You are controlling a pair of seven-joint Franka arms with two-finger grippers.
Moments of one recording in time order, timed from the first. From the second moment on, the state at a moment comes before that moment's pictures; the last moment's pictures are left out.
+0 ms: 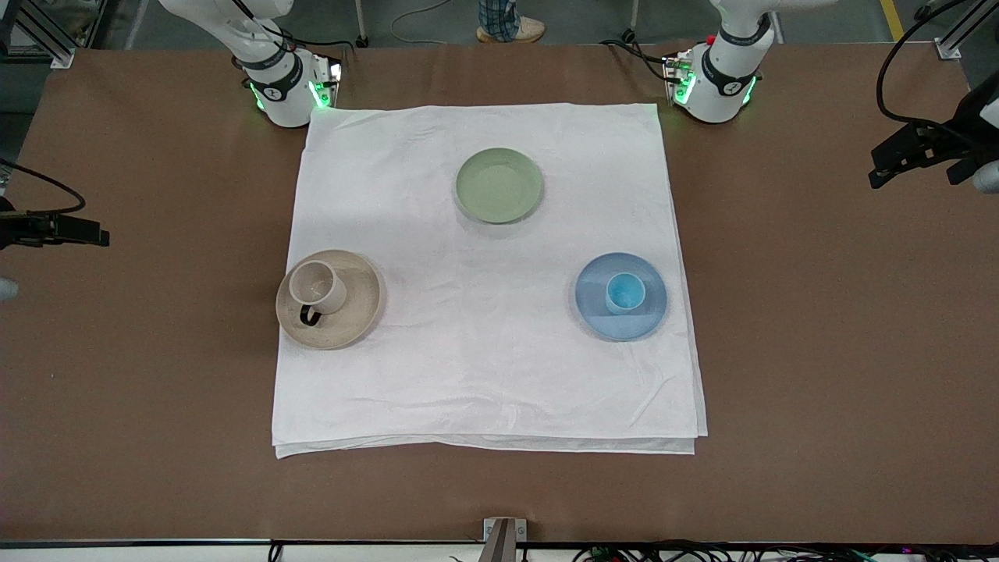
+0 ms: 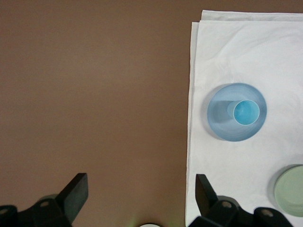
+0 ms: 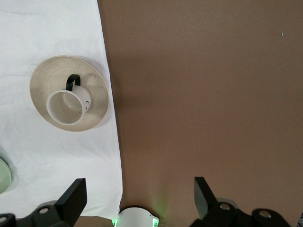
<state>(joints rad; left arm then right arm) -0.04 -0.01 -0.03 -1.47 0.04 1.44 -0.08 -0.02 0.26 -0.11 -1.29 0.00 1.31 -0.13</state>
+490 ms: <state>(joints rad) -0.05 -0.01 -0.04 -1.48 0.04 1.44 -0.08 -0.02 -0.06 -0.09 -1.59 -0.01 1.42 -0.14</state>
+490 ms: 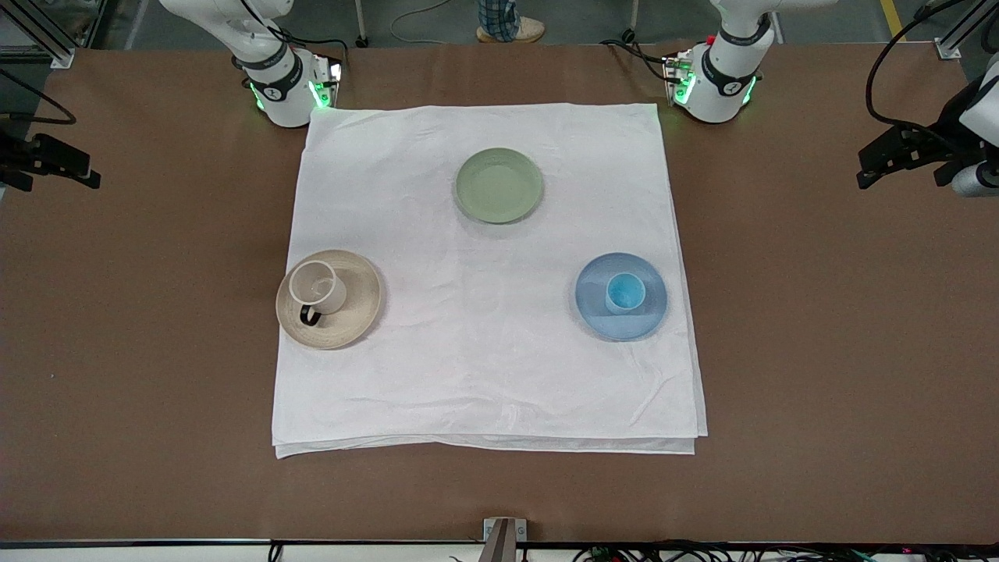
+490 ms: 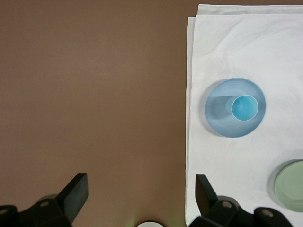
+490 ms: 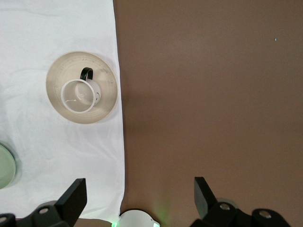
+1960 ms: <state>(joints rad) -0.05 -0.01 -0.07 -1.48 0.04 1.44 -0.07 -0.01 -0.11 -0.08 -1.61 0.01 1.42 -0.14</state>
